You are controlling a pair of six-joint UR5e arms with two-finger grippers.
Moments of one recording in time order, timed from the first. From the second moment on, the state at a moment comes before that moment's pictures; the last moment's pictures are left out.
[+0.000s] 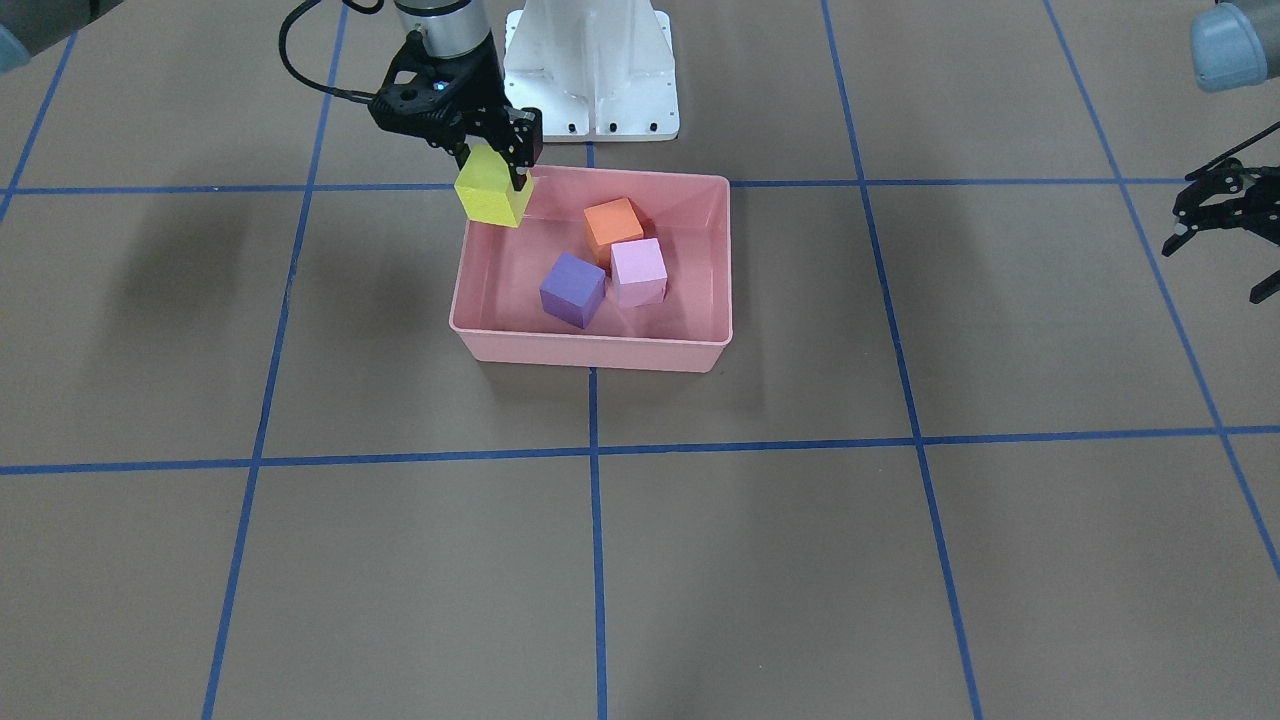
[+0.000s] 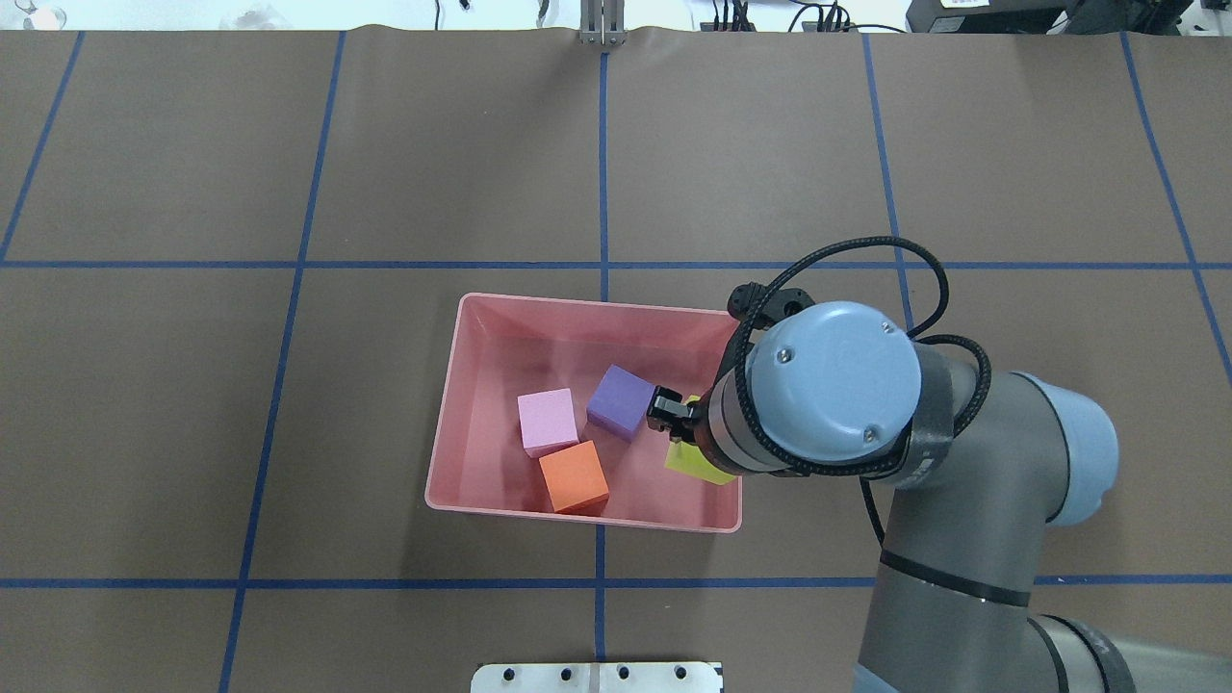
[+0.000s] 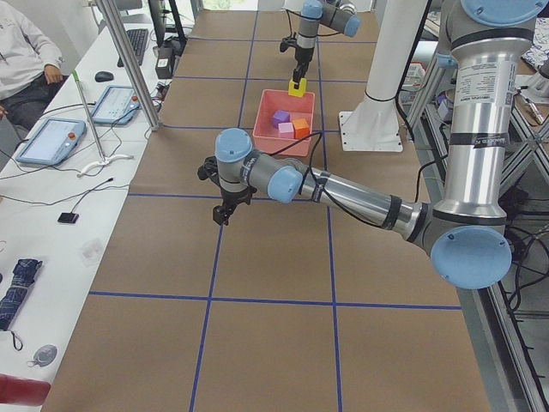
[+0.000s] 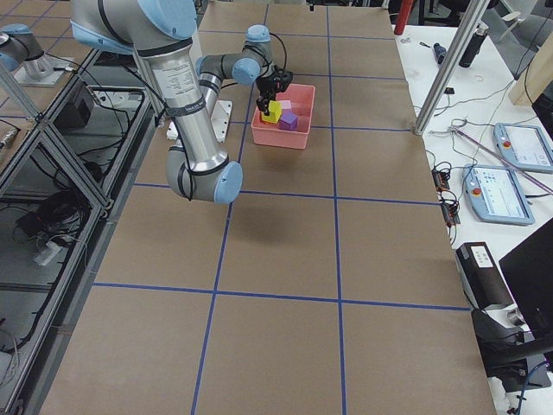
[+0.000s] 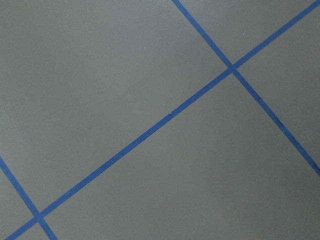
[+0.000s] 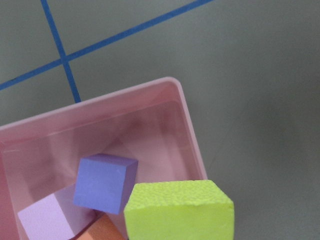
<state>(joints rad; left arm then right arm) -1.34 -1.59 -1.86 -1.71 -2.38 0.18 0.36 -1.03 2.11 -1.83 1.71 1.68</state>
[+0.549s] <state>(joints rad) -1.35 -1.58 -1.83 -1.71 -2.37 0.17 0.40 -1.03 2.17 -1.95 1.70 1.61</state>
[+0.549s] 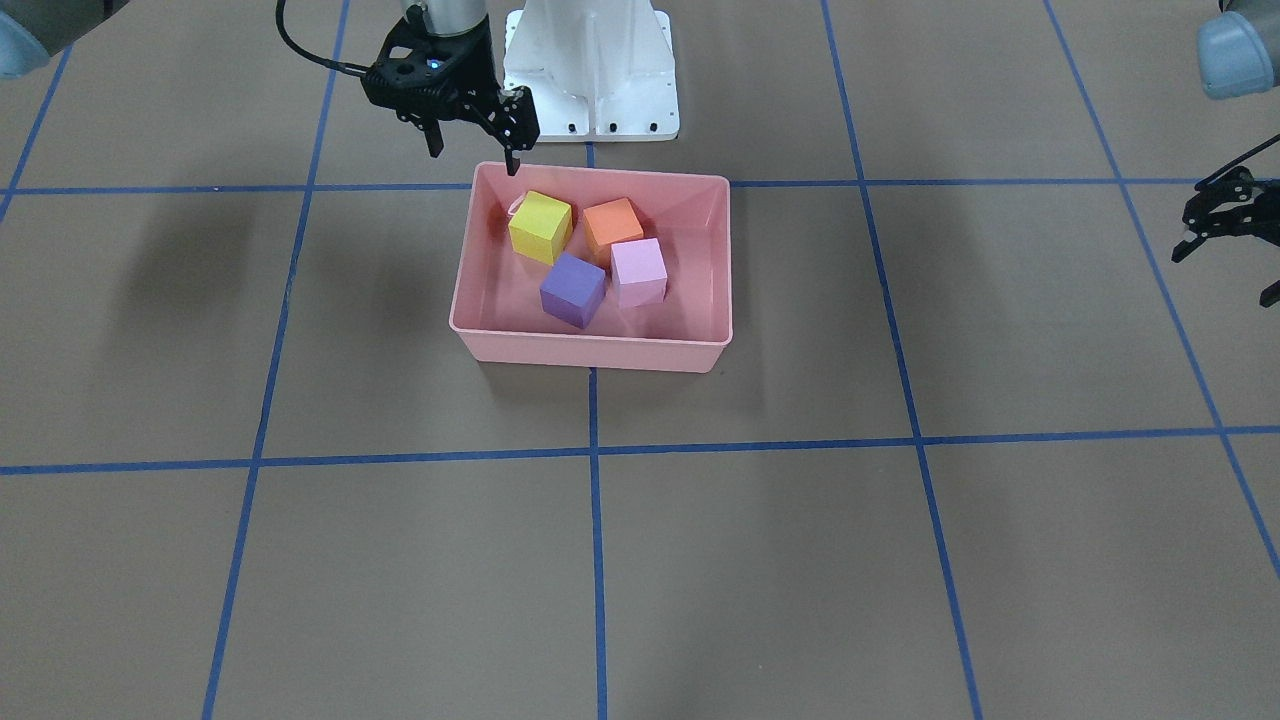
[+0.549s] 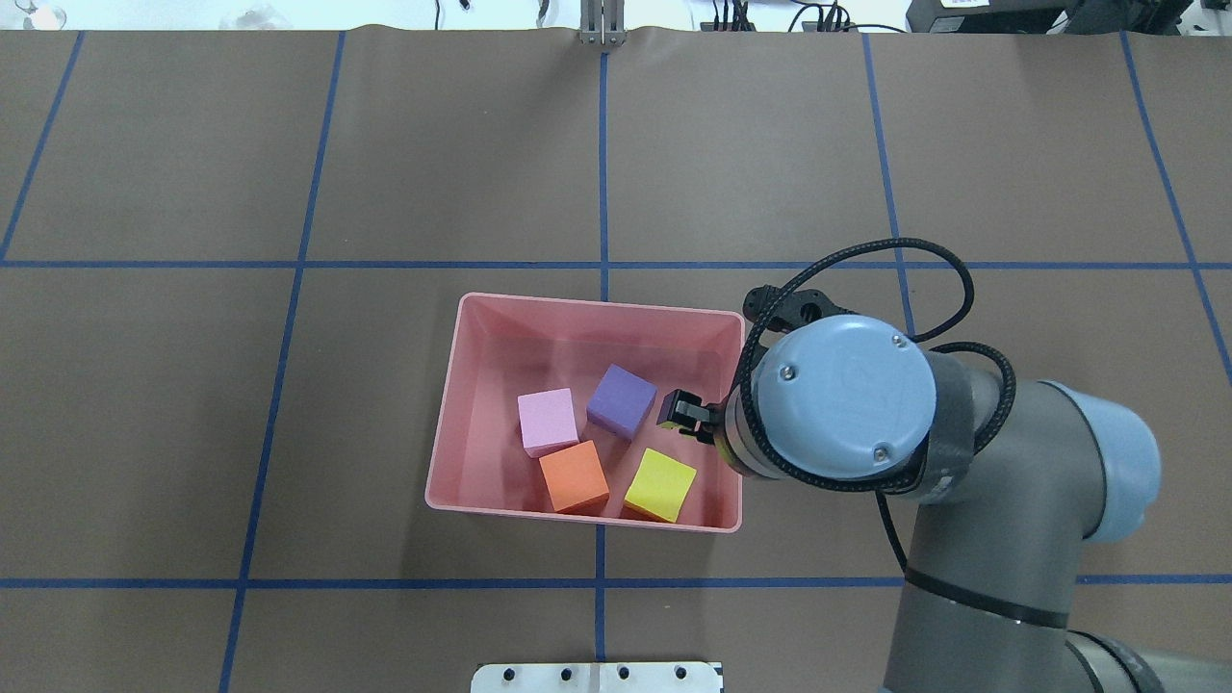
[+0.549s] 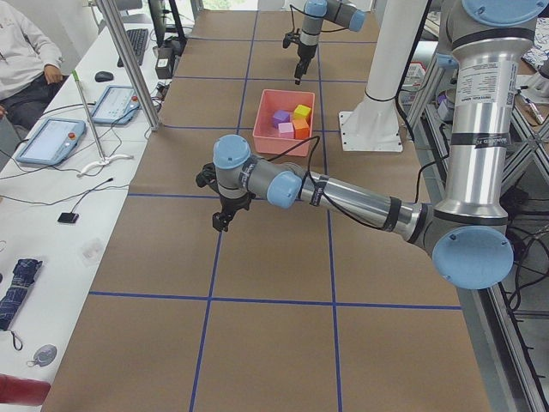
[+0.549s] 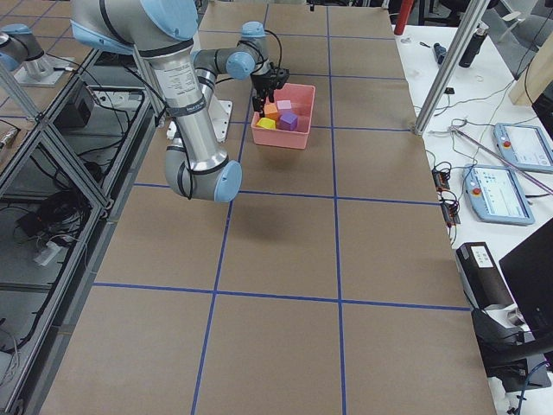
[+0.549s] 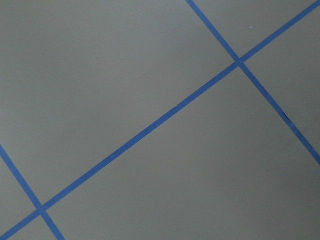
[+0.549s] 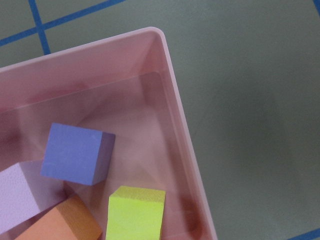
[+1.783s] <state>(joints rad) -1.59 -1.52 -1.67 -1.64 -2.33 0.08 1.23 -1.31 2.04 -1.95 2.22 0.40</state>
